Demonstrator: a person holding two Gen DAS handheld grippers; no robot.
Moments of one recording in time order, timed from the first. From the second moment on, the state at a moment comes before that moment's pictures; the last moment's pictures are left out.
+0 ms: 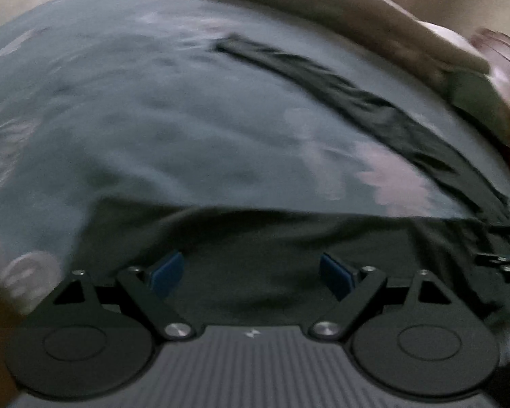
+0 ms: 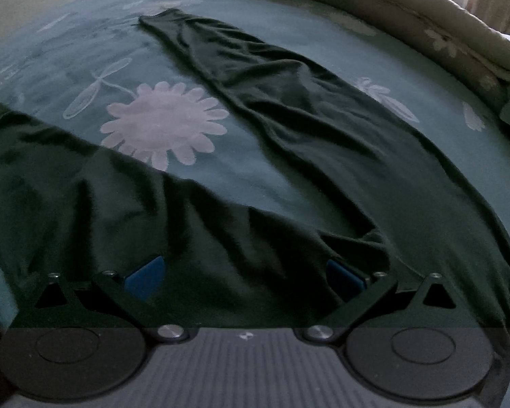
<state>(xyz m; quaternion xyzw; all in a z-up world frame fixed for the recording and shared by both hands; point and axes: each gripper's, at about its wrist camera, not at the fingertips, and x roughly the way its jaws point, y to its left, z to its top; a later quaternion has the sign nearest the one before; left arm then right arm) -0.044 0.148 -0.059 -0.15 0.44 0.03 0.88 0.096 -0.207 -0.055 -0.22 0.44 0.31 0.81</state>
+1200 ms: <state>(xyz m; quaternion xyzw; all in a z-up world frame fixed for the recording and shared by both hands) 0.051 0.013 -0.056 -0.02 0.50 -0.10 0.86 0.093 -0.365 -0.073 -0.13 0.48 0.22 0.84</state>
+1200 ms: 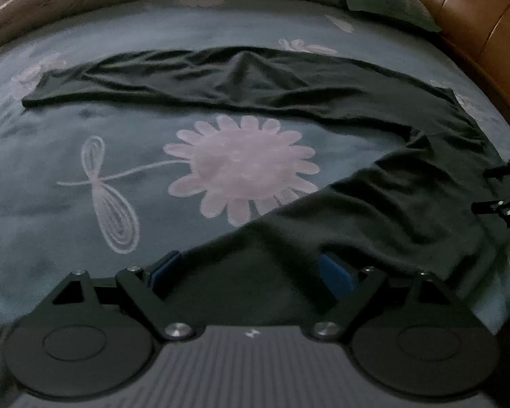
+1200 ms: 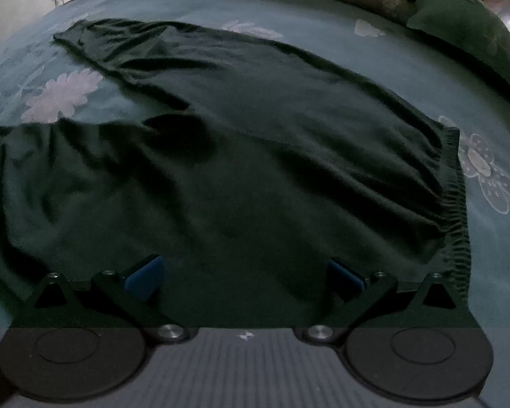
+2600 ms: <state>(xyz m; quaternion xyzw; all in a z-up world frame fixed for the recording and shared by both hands) 0.330 0.232 -0.057 -0.15 0.41 0.07 0.90 0.106 -0.350 -0.083 -0.10 0.52 0.14 0.84</state>
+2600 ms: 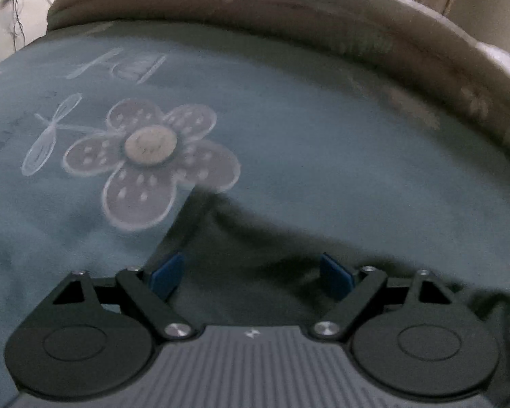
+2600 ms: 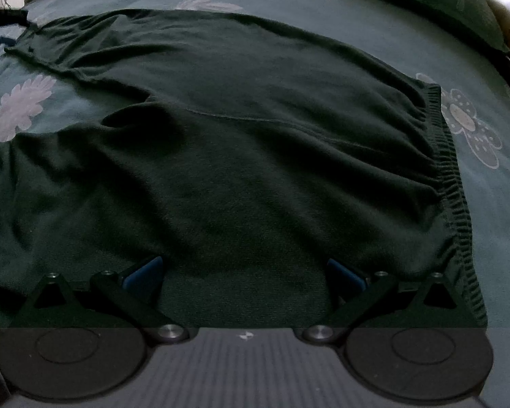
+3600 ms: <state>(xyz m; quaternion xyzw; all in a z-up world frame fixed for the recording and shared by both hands) 0.293 0.118 -0.063 -0.08 0.47 -0.03 0.88 0.103 -0.351 -0.085 -0.09 0.51 0.13 0.85</state>
